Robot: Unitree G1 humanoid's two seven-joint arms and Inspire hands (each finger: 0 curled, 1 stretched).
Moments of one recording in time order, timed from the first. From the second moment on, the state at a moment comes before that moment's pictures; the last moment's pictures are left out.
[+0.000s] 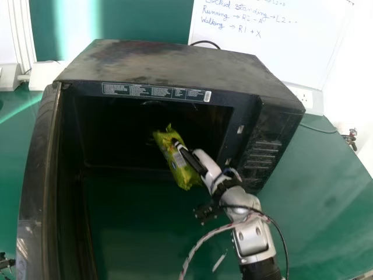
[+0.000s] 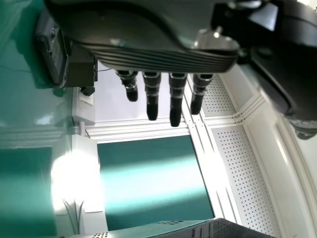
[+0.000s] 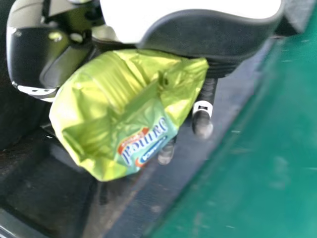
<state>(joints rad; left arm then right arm) 0.36 0.05 0.54 -0.49 -0.14 -0.31 0.04 -0.74 -0.25 0.18 0.14 -0.20 0.54 0.34</state>
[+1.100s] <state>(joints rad) 0.32 0.08 0.53 -0.42 -0.14 -0.33 0.04 -0.85 -0.24 0.15 0.22 -0.18 0.54 0.32</state>
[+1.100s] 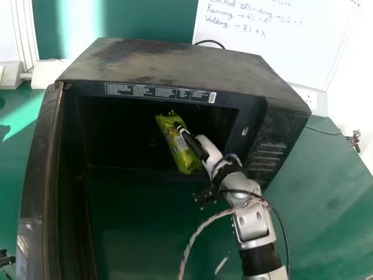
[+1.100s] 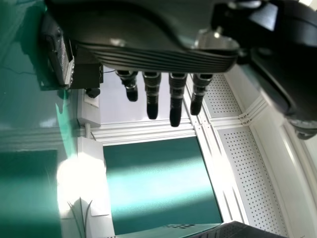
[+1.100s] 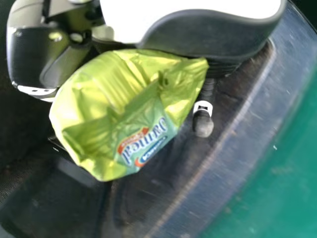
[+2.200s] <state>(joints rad) 0.31 0.08 0.53 -0.39 -0.14 -0.35 0.04 -0.86 -0.26 0.12 0.17 -0.16 0.58 0.33</state>
